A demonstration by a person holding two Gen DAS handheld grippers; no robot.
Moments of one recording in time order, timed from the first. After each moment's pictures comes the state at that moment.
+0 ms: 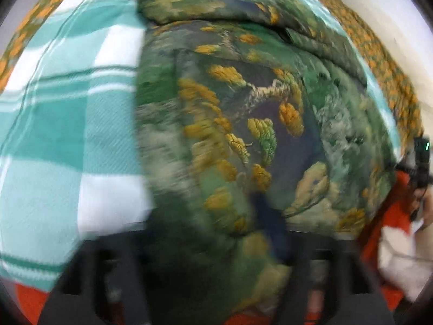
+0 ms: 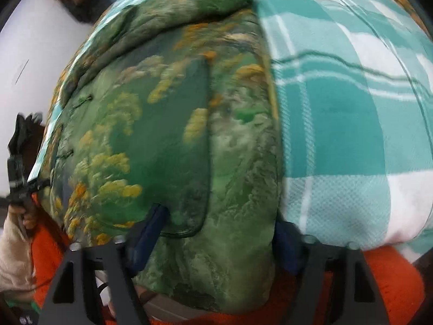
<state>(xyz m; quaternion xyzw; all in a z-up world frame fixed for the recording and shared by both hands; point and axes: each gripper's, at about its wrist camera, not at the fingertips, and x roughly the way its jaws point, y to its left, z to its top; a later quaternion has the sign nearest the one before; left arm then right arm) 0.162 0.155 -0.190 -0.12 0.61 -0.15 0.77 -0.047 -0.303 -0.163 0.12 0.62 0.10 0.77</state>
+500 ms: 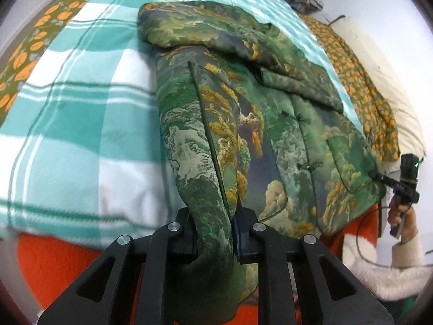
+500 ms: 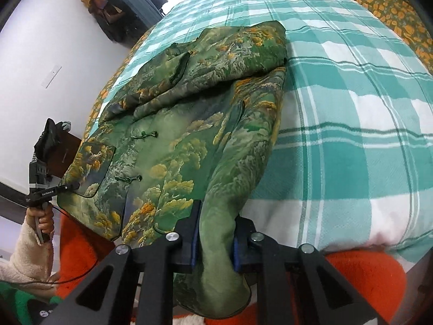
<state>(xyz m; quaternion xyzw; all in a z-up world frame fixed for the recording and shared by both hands) 0.128 0.168 -0.137 -0.16 0.58 -0.16 0.78 -0.056 -0.288 -0.084 0.15 0.55 0.13 0.81</state>
